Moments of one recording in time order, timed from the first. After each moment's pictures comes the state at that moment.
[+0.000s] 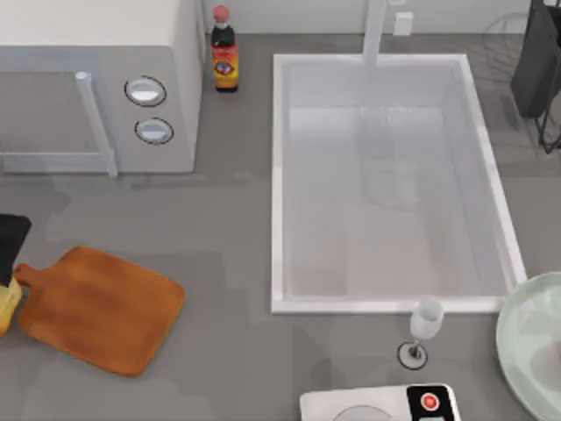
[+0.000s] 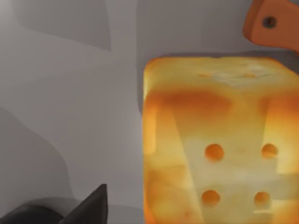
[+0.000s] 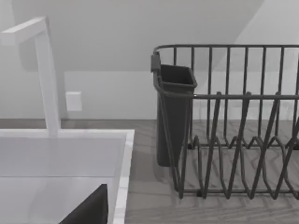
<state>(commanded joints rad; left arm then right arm) 0.14 1.68 1.12 -1.01 0.00 0.30 0.00 0.00 0.00 0.00 0.00 0.00</state>
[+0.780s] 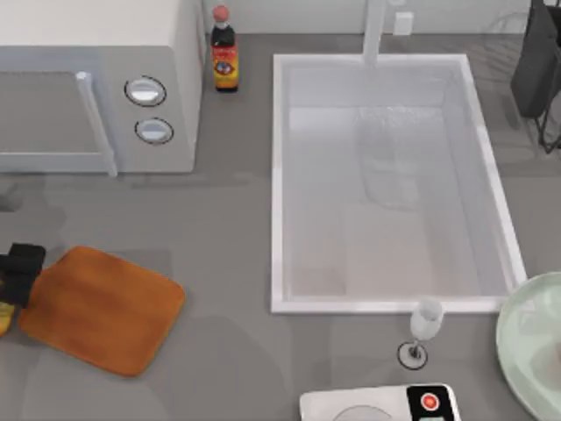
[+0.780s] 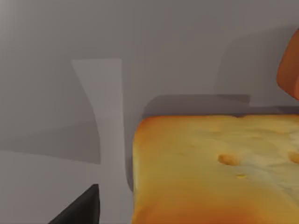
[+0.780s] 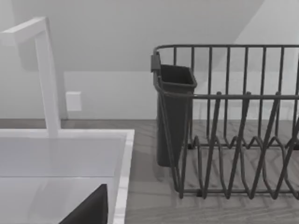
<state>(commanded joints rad) 0.14 1.81 0.96 -0.73 0.00 0.31 0.00 0.00 0.00 0.00 0.00 0.00</state>
